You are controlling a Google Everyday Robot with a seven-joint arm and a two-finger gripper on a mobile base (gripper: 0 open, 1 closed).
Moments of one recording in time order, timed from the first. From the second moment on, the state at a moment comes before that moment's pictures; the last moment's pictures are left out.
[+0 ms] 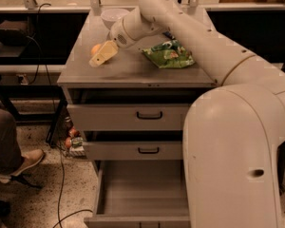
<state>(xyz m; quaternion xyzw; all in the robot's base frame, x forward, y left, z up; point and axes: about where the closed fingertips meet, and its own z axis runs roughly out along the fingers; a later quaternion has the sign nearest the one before) 0.776 0.128 0.867 -0.55 0.70 0.21 0.40</state>
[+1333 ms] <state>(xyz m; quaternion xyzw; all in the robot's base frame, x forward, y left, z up) 0.776 0.152 0.842 -0.57 0.69 0.24 0.39</state>
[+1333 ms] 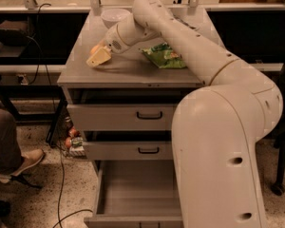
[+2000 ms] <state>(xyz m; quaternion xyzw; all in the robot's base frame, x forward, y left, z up) 0.756 0.109 0.869 -0.54 0.67 0.28 0.42</state>
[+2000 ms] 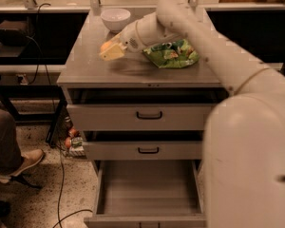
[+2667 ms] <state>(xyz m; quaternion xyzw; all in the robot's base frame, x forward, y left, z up) 0.675 0.035 0.903 -0.54 0.67 0.31 0.40</state>
